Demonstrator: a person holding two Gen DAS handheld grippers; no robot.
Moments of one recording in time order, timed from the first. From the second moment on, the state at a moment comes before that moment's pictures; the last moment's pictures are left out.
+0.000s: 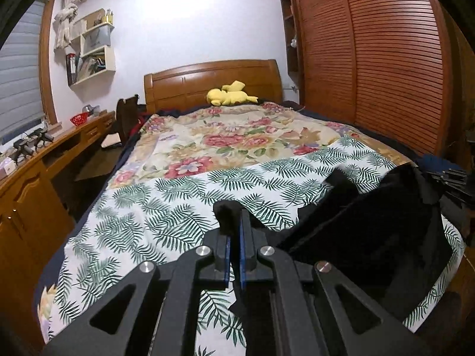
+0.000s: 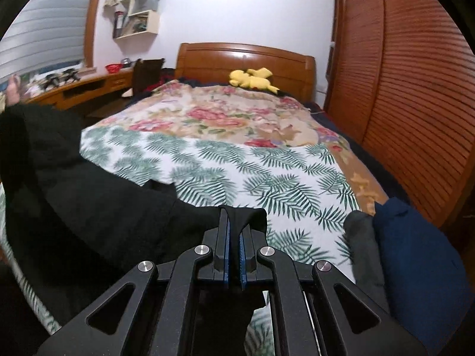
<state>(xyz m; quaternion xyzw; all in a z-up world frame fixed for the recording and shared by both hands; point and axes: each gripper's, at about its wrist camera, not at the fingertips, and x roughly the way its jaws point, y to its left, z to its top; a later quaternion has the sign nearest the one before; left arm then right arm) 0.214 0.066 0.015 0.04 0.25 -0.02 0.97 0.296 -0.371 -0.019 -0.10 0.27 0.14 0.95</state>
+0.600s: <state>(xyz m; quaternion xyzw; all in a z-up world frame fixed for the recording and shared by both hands) 0.285 0.078 -0.032 0.02 0.31 -0.02 0.95 0.359 -0.345 -0.065 -0.13 0.32 0.12 0.93</state>
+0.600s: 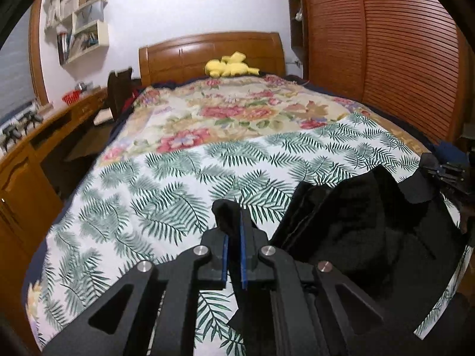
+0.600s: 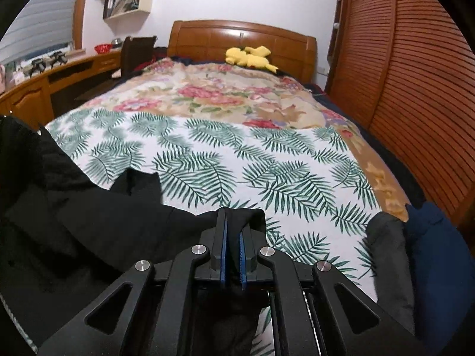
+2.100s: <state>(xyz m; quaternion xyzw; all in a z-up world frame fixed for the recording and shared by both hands) 0.213 0.043 -0.122 0.00 0.38 -0.12 0.92 0.471 -0.368 -0.172 -0.06 0.53 0.13 0.84</state>
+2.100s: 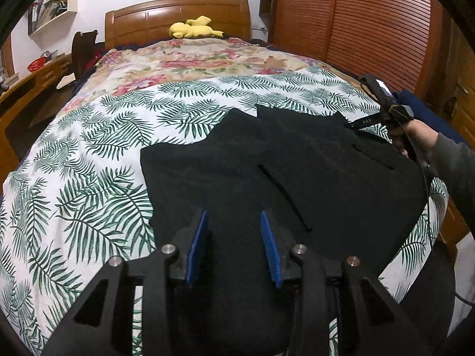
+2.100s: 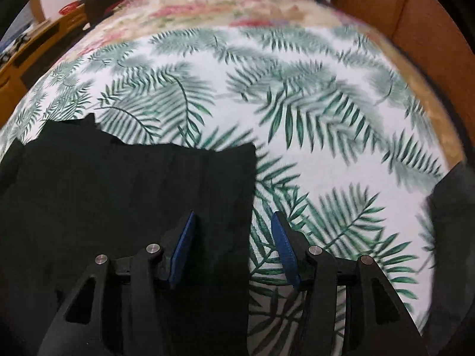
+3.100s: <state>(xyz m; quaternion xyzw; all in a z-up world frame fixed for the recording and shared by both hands) 0.192 -0.004 -0.111 0.01 0.37 -0.15 0.92 0.412 -0.348 -0.076 -0.14 0.35 0.08 0.92</state>
